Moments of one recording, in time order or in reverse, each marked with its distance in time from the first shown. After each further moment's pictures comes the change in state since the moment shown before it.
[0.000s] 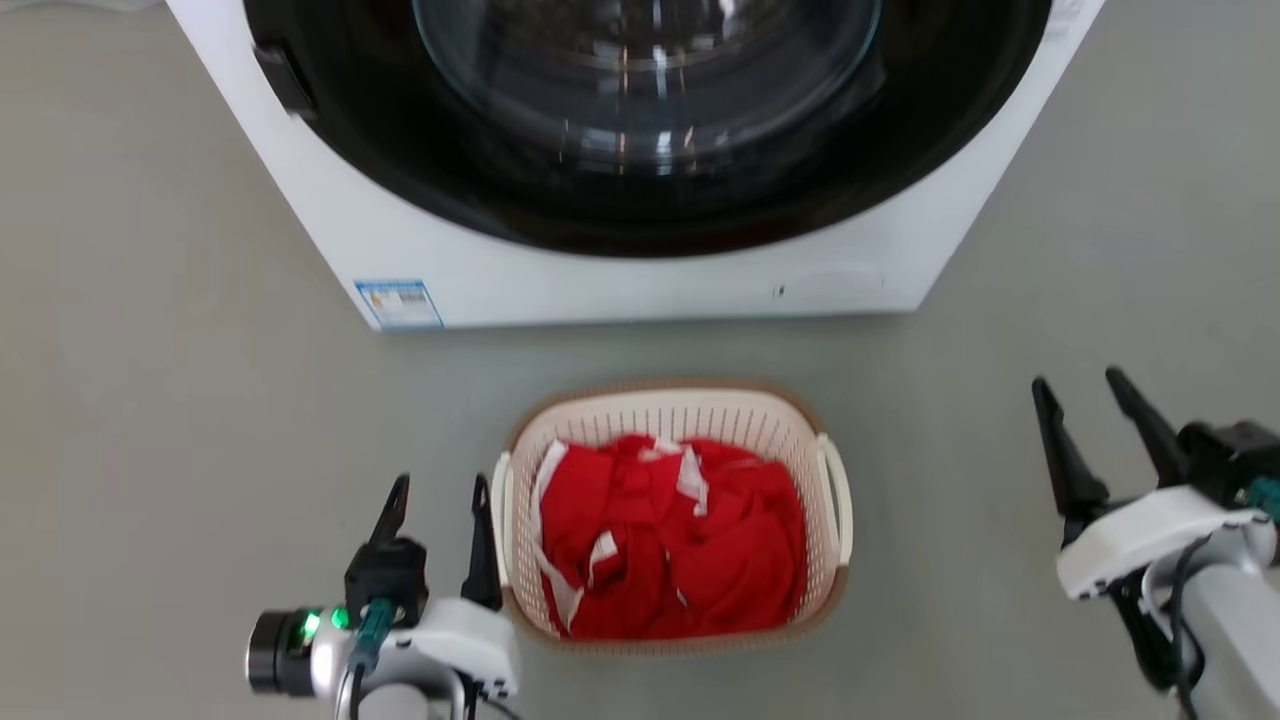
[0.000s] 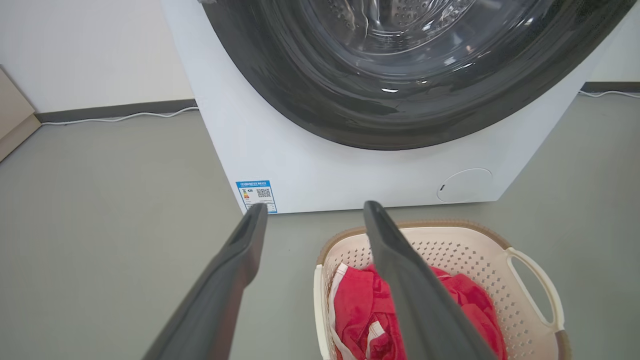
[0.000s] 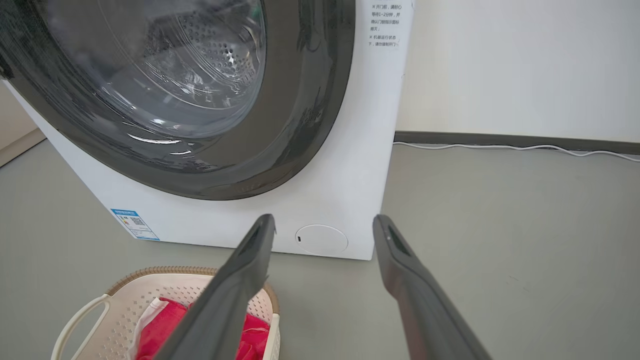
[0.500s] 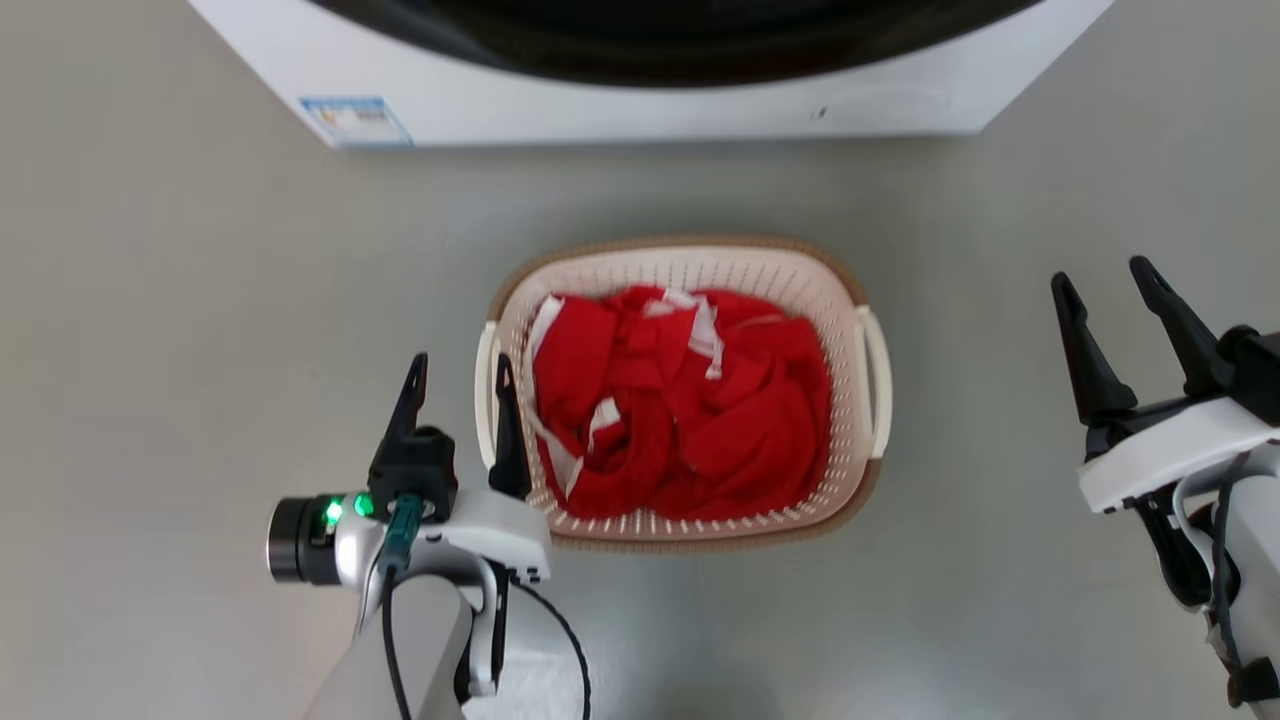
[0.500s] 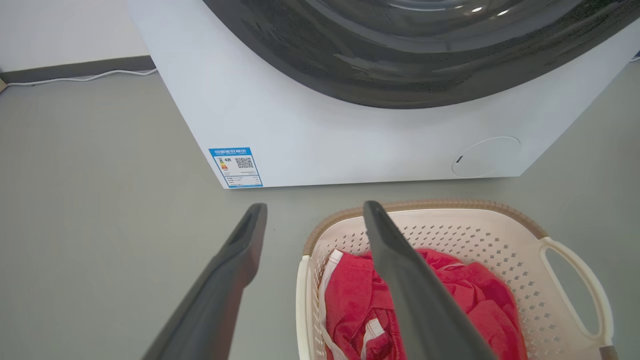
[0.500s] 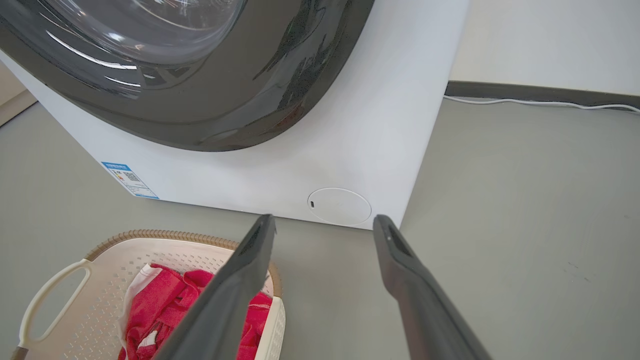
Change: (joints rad) left arm -0.180 -0.001 -0.101 -0.023 -0.065 0.107 0.000; right arm -0.118 -0.084 0.057 -0.092 0.056 0.000 0.000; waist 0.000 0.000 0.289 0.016
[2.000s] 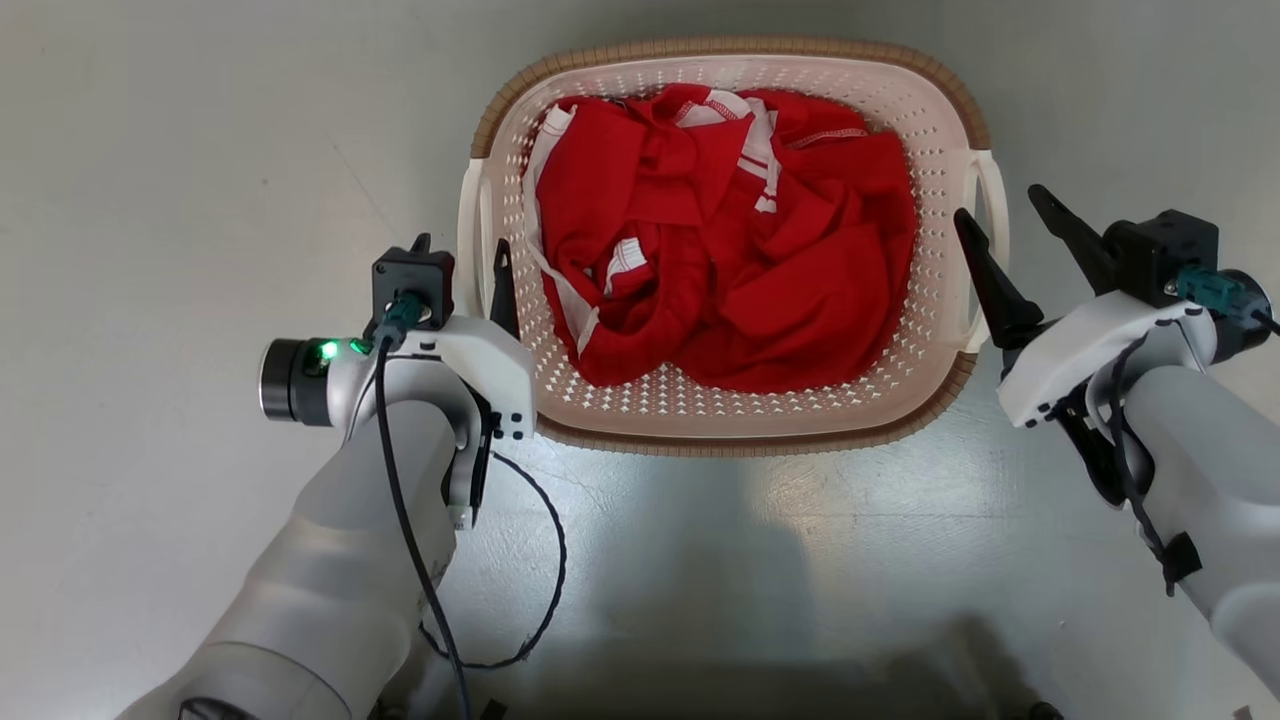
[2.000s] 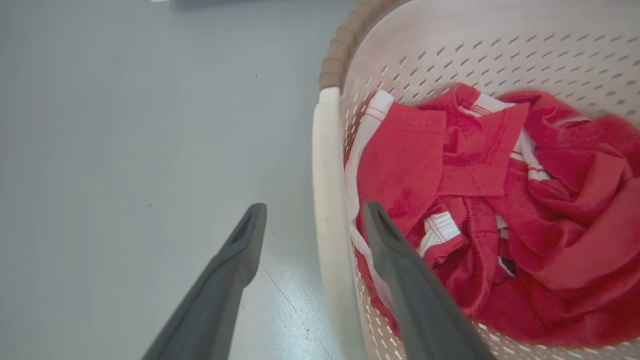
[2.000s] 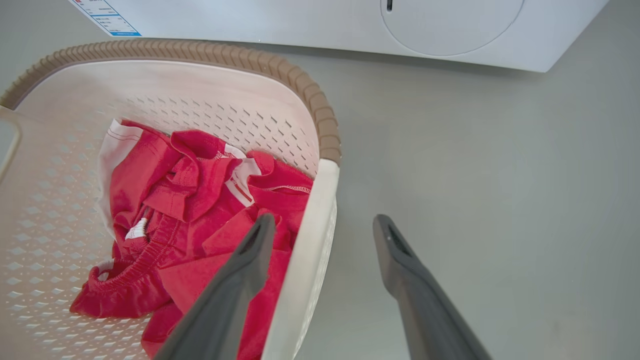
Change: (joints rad) left arm -0.496 -0.014 -0.317 0.583 -0.378 -0.105 -0.002; right arm -0.356 0.058 0.398 0.309 0.190 0.000 -0.001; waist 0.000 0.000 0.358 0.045
